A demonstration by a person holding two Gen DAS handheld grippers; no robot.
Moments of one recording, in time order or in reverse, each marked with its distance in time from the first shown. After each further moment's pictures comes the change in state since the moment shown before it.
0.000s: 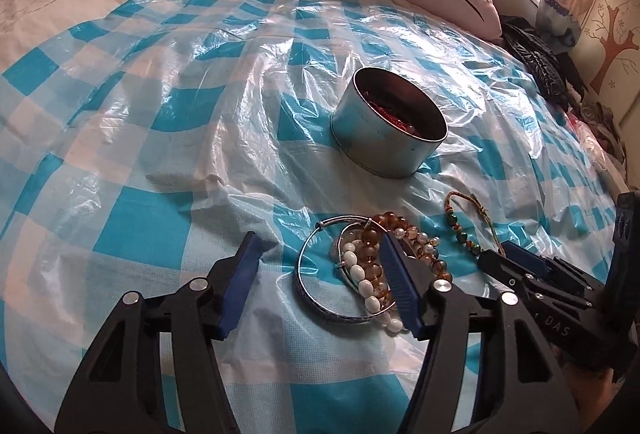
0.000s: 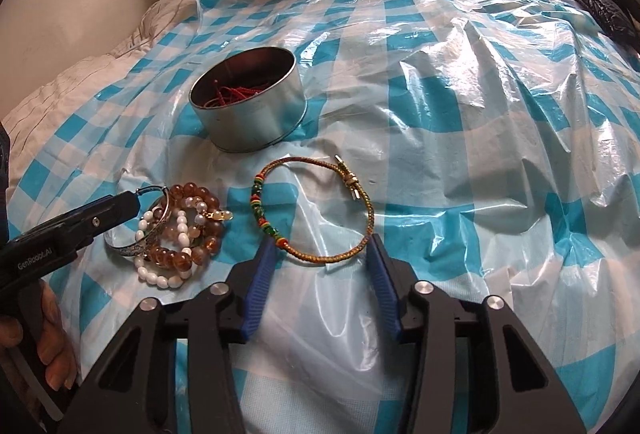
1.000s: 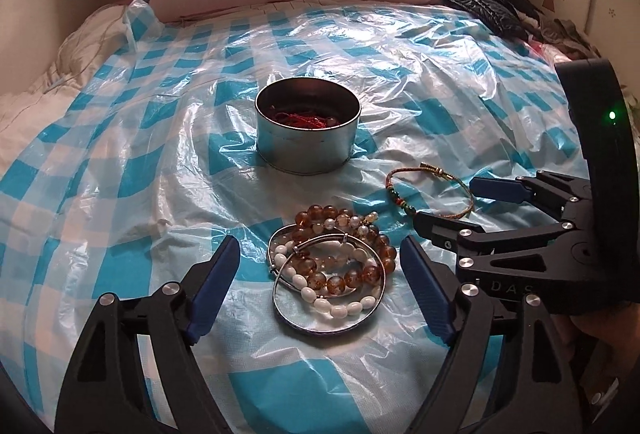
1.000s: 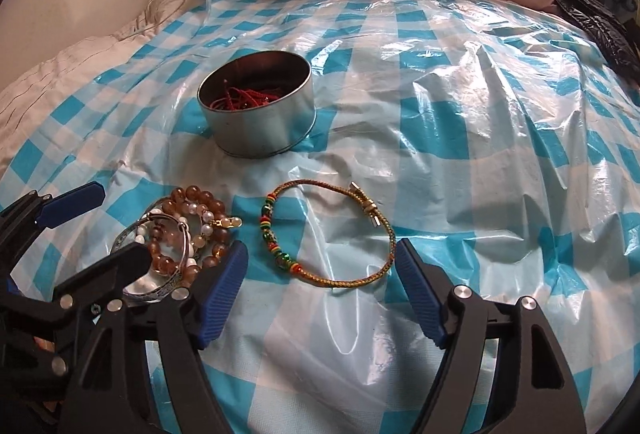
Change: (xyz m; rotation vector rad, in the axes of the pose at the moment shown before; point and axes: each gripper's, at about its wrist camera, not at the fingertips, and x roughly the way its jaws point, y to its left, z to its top) left arm -0.014 -0.070 -0.020 0.344 -0.043 0.035; right arm 0.011 0.016 0.010 -0.083 0.017 -0.075
